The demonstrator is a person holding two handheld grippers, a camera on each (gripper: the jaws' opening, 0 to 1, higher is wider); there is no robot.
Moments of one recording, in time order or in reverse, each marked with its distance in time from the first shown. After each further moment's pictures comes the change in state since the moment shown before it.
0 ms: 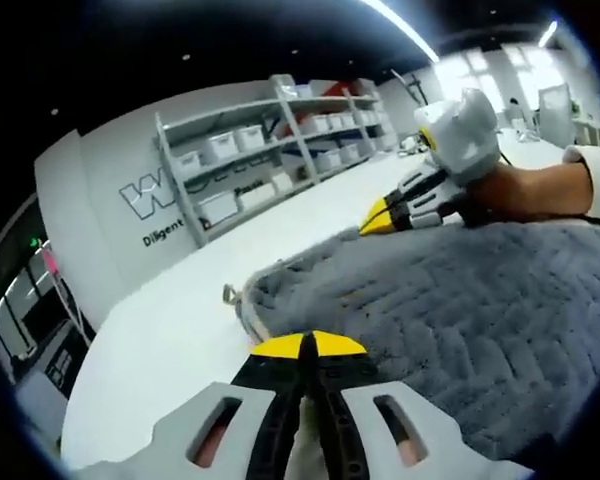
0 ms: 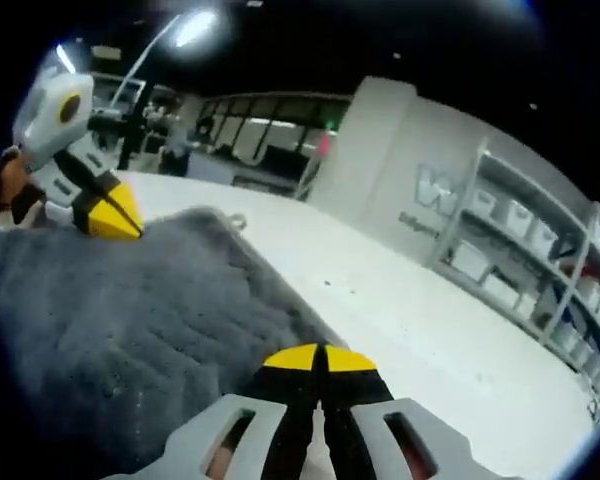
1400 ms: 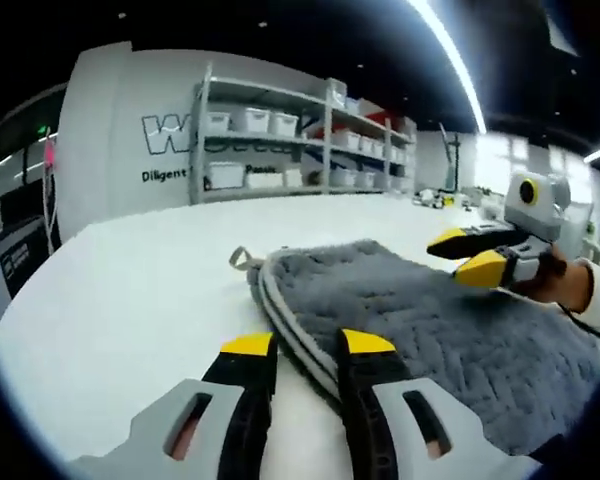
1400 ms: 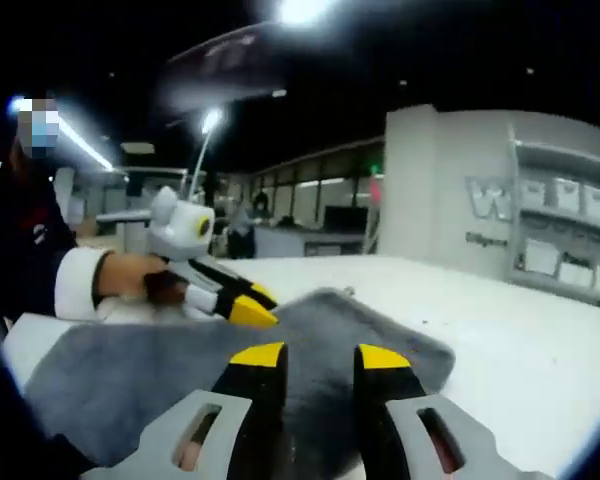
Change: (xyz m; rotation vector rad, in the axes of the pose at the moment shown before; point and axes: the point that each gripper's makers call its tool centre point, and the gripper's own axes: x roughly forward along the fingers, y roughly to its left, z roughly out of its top) left arm -0.007 0.001 -0.012 -0.419 -0.011 -0.098; right arm -0.078 0.087 0.053 0.216 -0.240 0.358
